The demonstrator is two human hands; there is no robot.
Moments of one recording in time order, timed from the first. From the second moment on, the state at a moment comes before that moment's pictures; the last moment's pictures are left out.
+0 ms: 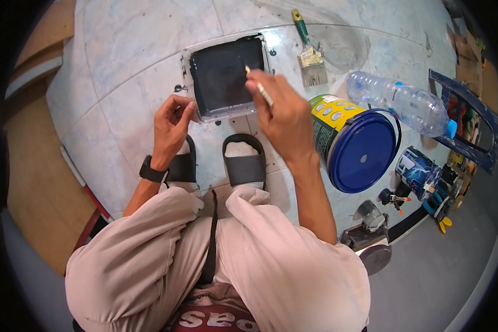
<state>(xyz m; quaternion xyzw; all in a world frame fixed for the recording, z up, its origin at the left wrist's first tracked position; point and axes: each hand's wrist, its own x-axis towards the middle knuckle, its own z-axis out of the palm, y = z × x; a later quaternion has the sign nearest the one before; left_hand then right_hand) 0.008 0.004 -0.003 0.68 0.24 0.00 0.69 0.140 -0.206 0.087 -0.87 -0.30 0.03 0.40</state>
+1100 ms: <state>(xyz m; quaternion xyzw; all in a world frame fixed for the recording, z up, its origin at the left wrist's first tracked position) 0.009 0.002 -0.003 0.67 0.24 0.02 0.70 0.125 -0.199 0.043 -0.80 -0.03 0.14 0.59</state>
